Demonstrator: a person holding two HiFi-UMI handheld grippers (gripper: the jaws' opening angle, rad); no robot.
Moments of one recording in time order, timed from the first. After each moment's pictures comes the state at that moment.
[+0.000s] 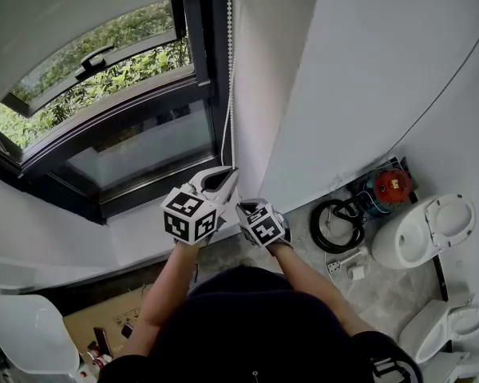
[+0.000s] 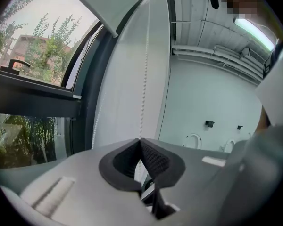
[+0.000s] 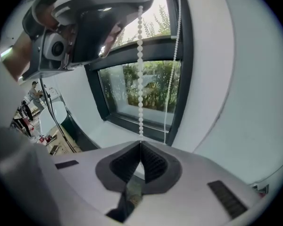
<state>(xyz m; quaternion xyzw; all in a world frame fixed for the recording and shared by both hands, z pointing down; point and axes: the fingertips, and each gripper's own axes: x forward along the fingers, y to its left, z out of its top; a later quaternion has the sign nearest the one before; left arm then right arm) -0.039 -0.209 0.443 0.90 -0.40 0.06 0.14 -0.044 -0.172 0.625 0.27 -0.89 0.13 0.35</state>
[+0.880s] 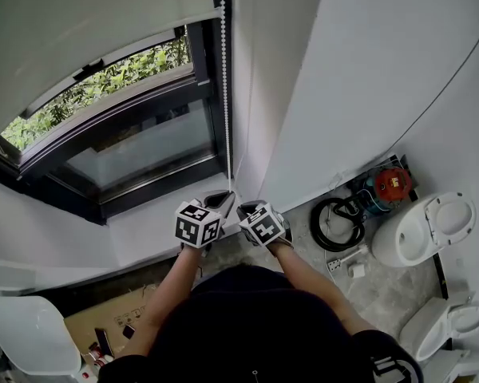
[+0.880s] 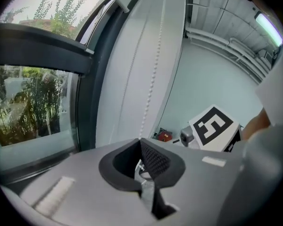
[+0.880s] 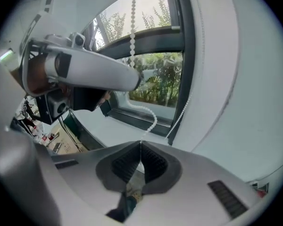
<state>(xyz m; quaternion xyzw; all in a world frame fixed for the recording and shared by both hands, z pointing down) -0.046 -0.189 0.563 0.88 -0.39 0.15 0.24 -0.041 -0.166 0.642 0.25 -0.88 0.15 0.37</state>
